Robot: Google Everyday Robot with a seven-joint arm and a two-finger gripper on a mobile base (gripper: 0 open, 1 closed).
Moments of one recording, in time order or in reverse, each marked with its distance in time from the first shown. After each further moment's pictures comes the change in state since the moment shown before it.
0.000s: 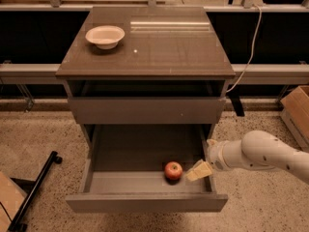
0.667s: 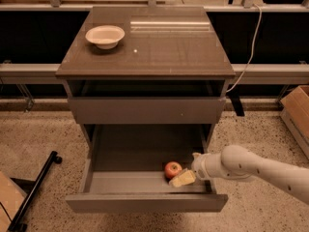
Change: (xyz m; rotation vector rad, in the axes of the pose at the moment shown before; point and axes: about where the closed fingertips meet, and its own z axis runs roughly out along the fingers) arm 0.038 0.007 0.108 -0.081 -0.038 0.132
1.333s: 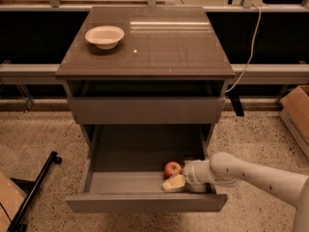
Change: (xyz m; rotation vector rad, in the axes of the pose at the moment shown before) arm 0.016 0.010 0.062 -0.060 -0.021 0.099
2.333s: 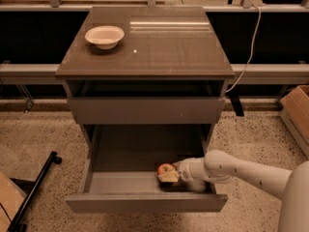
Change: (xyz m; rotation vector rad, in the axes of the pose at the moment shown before) arm -0.006 -0.006 0.028 -0.021 -0.006 0.024
